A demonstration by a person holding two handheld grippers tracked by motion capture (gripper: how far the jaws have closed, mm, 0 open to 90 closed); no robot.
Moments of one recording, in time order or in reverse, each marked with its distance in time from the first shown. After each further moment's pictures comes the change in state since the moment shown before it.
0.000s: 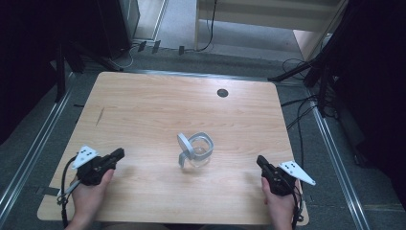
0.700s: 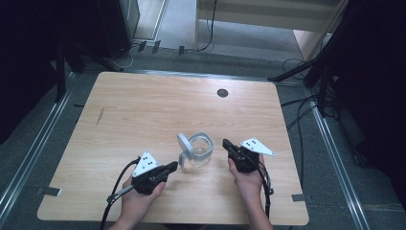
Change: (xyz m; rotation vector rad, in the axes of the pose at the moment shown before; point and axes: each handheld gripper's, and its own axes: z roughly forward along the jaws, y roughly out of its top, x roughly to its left) left arm -0.129 0.001 0.049 0.100 -0.309 0.151; right arm 0.064 0.025 0.081 0.050 0.174 -0.062
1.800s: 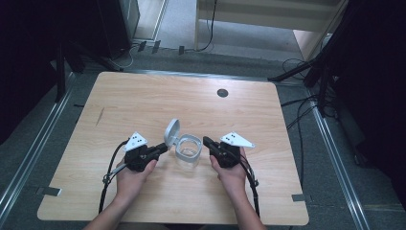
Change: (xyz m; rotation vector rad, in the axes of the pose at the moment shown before) left arm 0.072 0.018 0.012 -0.025 0.088 -0.105; right arm 0.036 0.010 0.035 0.037 0.126 -0.032
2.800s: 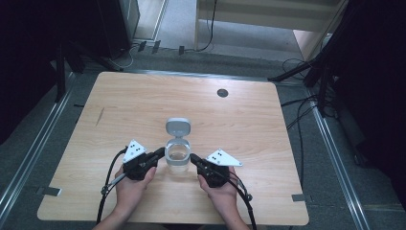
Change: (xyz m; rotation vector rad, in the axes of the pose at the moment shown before) left arm -0.019 -0.014 -0.016 -0.050 0.075 0.003; right arm 0.053 -0.031 -0.014 0.025 0.059 -0.062
